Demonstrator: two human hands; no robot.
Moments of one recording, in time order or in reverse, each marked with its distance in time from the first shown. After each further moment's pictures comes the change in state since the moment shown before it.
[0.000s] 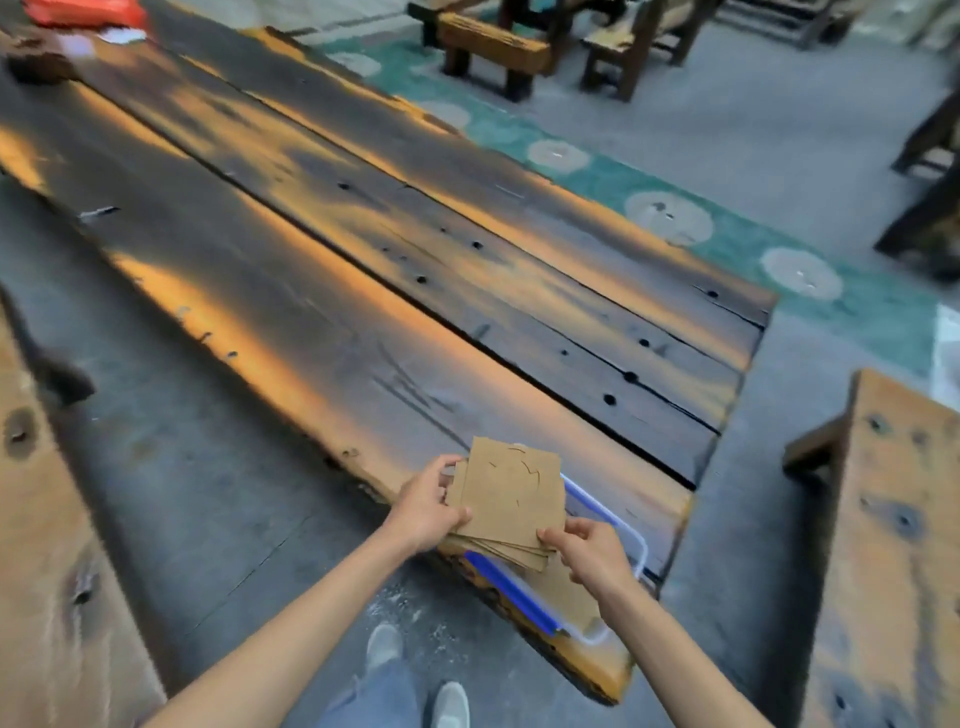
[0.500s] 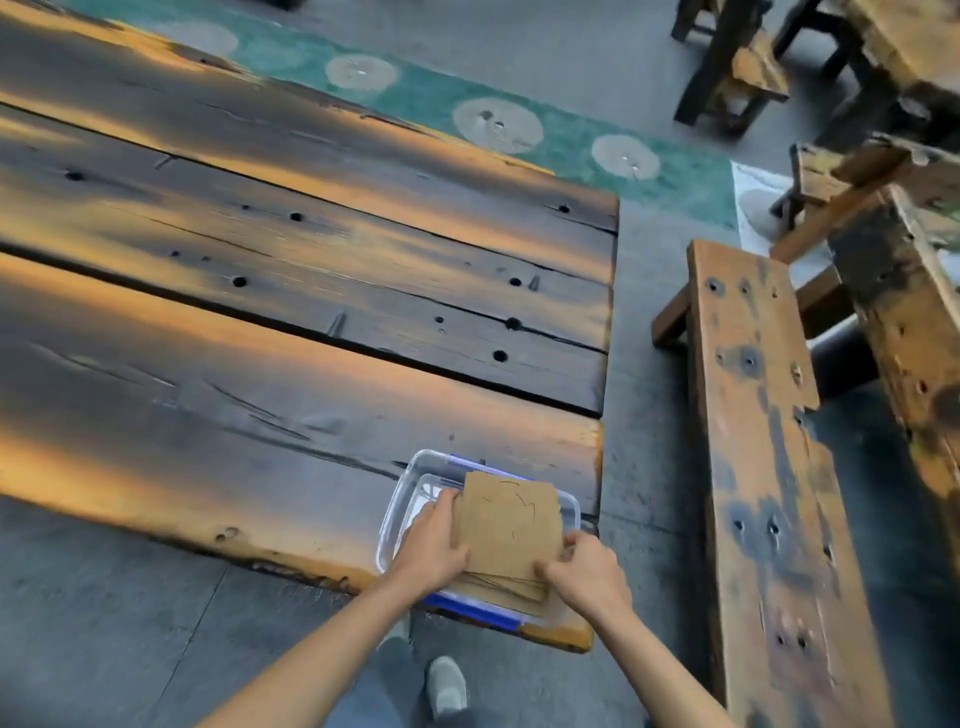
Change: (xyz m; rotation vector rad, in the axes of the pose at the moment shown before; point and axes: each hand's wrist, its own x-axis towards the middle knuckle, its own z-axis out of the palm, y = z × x) left_hand 0.070 0.002 0.092 0.467 -0.437 0.137; right_hand 0.011 0.052 -0.028 -0.336 0.251 0.371
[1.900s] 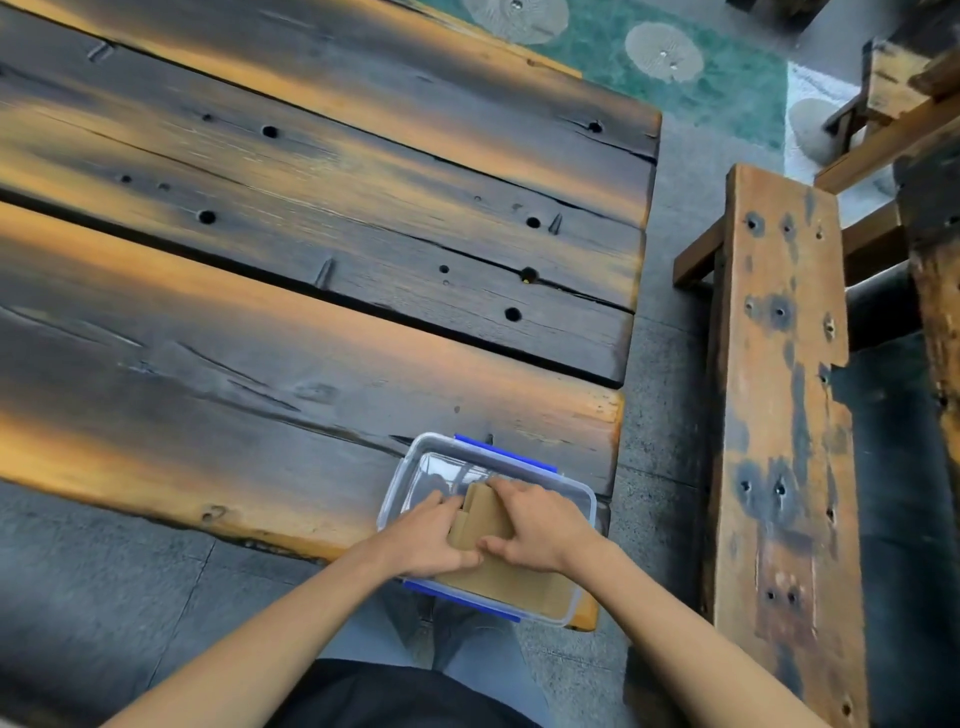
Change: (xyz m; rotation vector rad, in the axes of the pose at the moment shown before) left_hand 0.036 -0.020 -0.015 0.252 -0.422 0.009; right_hand 0.058 -0.064 0.013 -0.564 -0.252 -0.648
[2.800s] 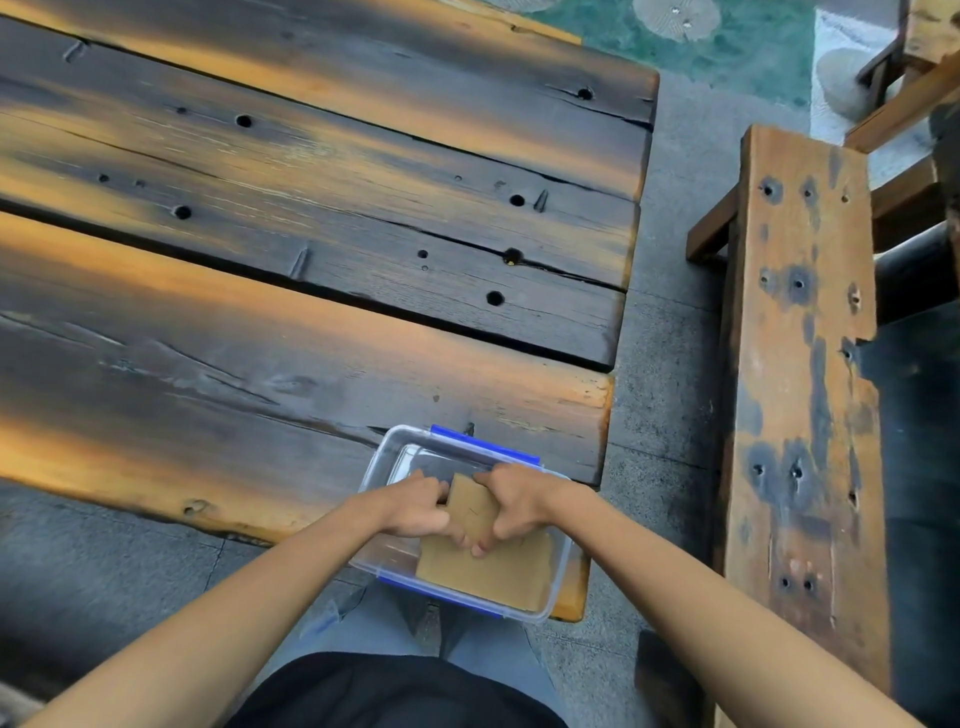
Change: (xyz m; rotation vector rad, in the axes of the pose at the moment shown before) left_hand 0.028 0.030 -0.023 0.093 -0.182 -0.084; right_hand 0.031 0.028 -0.019 0.115 -0.353 -0.079
